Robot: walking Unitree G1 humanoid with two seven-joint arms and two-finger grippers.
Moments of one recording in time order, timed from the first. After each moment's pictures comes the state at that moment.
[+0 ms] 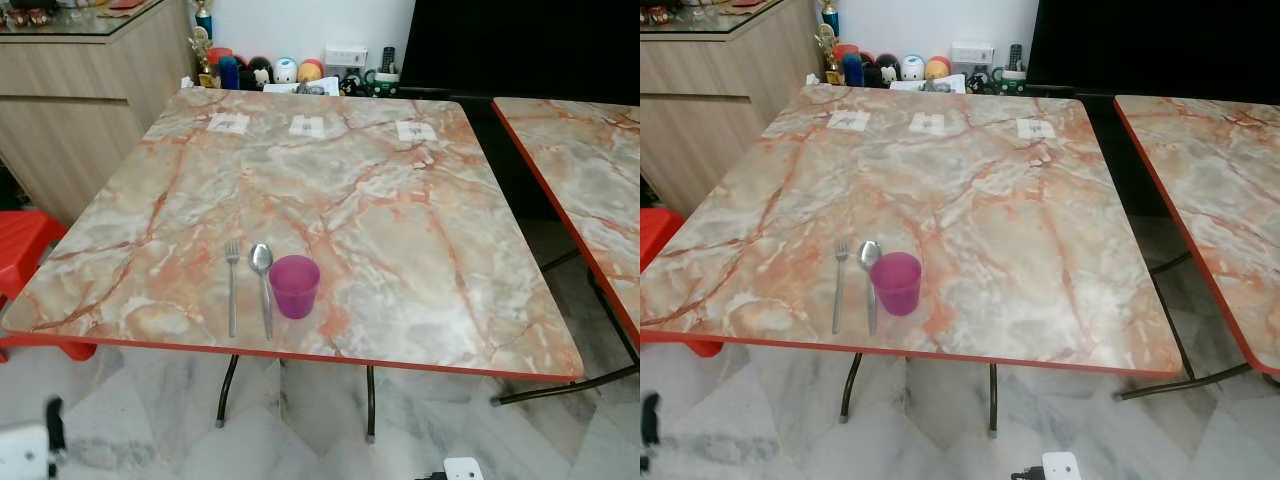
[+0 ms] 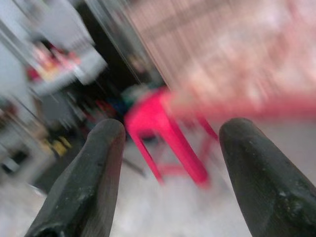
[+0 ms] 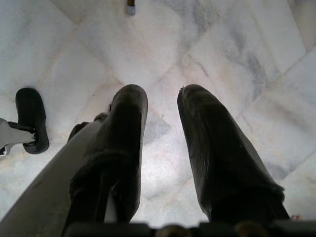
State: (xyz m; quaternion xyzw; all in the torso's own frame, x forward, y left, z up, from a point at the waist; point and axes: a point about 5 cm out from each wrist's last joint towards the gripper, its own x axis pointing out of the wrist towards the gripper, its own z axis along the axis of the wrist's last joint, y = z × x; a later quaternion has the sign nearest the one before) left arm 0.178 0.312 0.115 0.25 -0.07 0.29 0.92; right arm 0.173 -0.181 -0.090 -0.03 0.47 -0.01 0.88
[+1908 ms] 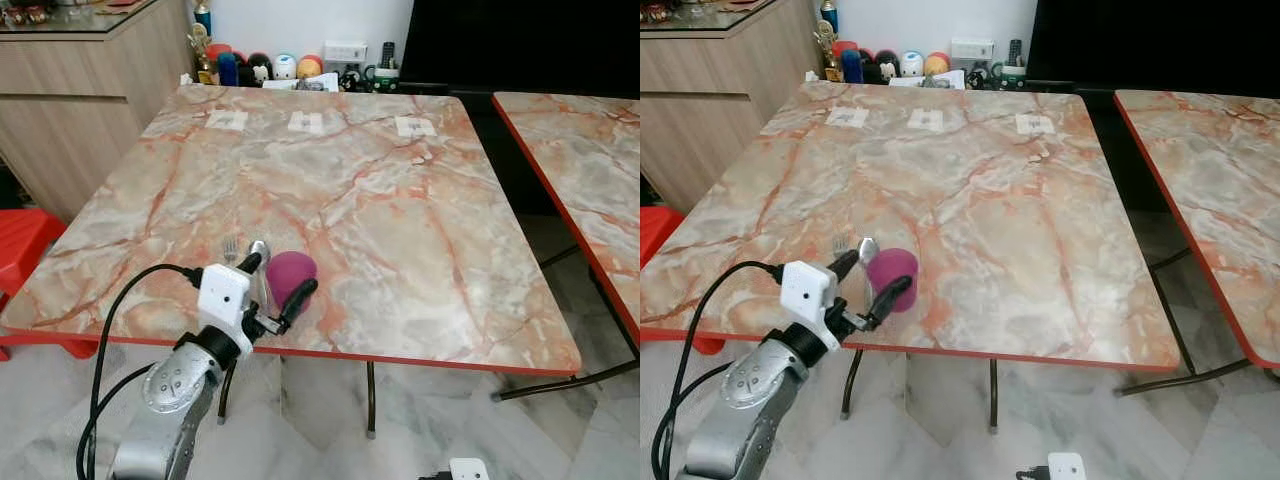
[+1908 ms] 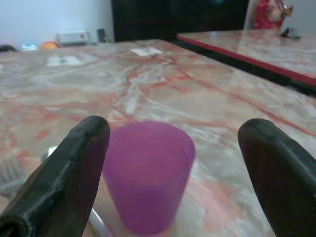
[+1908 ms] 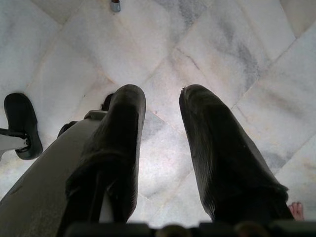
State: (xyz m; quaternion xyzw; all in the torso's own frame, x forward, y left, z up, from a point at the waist) left arm 0.283 0.133 0.159 0.03 -0.09 -0.26 0.96; right arm 0.172 -0.185 -0.090 -0.03 0.47 -0.05 0.88
